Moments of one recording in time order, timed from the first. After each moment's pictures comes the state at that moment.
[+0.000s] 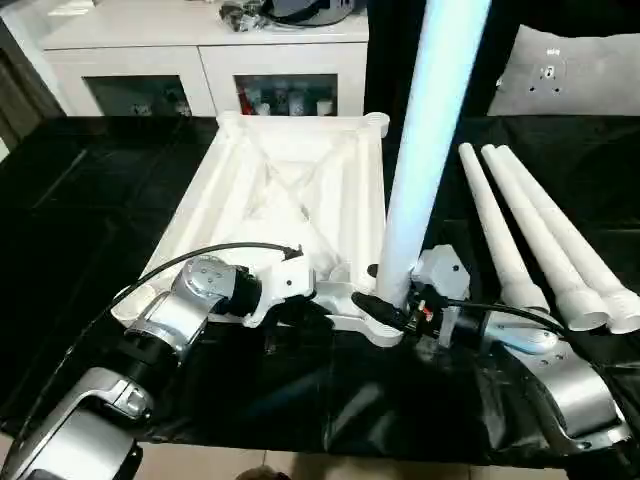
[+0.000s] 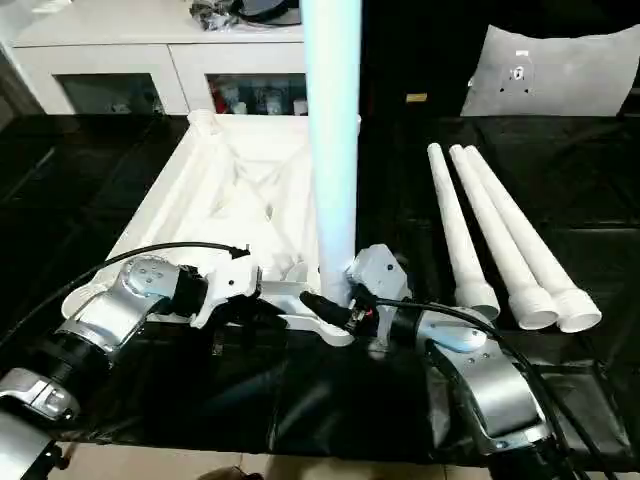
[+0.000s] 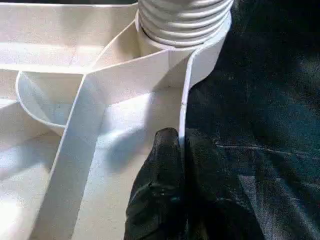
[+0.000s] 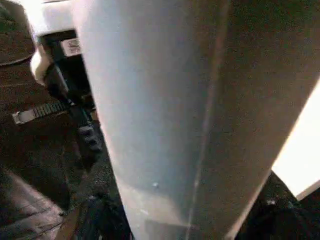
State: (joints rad) left arm -0.58 0.44 -0.44 0.52 -0.03 0.00 -1.18; right arm -0.16 -0.37 0.23 -0.11 0.22 0.31 0.75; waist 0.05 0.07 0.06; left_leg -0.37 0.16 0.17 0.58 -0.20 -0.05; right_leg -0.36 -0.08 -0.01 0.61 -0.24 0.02
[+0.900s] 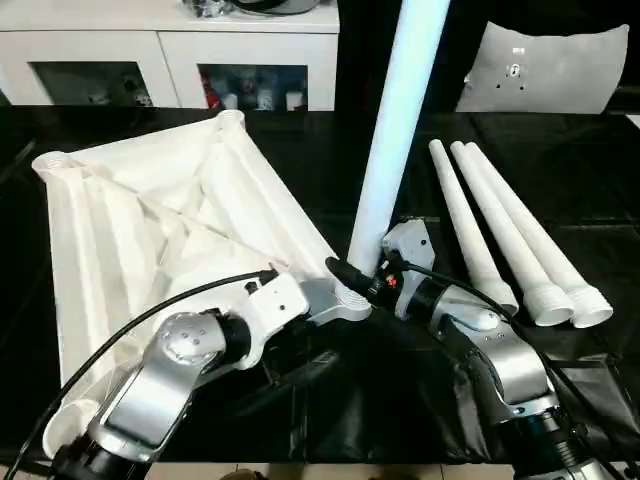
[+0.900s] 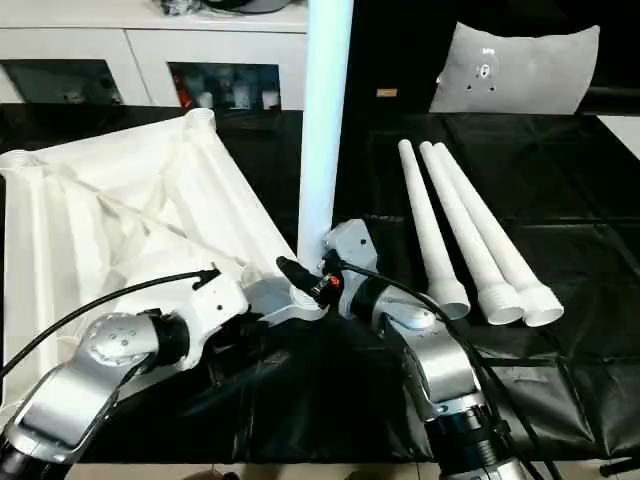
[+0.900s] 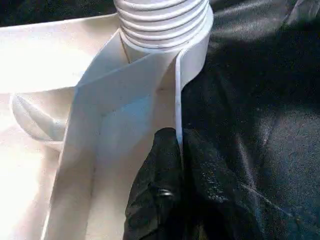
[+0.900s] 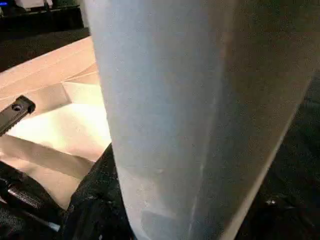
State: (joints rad) left arm -0.21 0.42 -0.36 -0.23 0.11 0.61 -0.79; right arm -0.28 -0.19 0.20 0.09 0.19 0.27 0.61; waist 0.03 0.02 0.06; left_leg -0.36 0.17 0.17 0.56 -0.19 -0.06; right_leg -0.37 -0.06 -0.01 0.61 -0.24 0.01
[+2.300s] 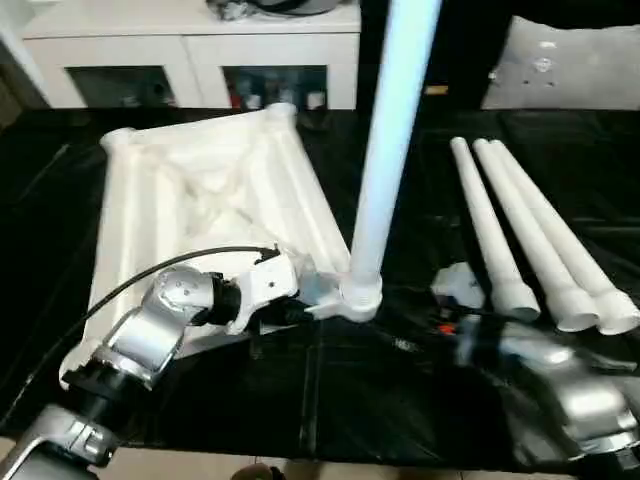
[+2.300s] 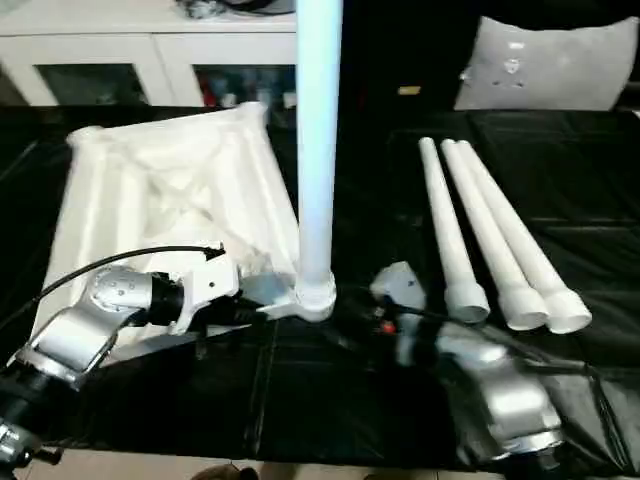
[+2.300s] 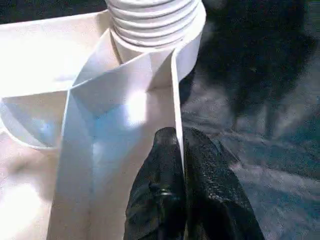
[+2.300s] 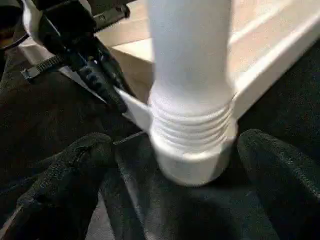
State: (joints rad) left arm -0.46 0.50 -0.40 0.27 0.00 0.15 -1.13; right arm -0.16 -0.48 0.13 0.01 0.31 0.28 0.97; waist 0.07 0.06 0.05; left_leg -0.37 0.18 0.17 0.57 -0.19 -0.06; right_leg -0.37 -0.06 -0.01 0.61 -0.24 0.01
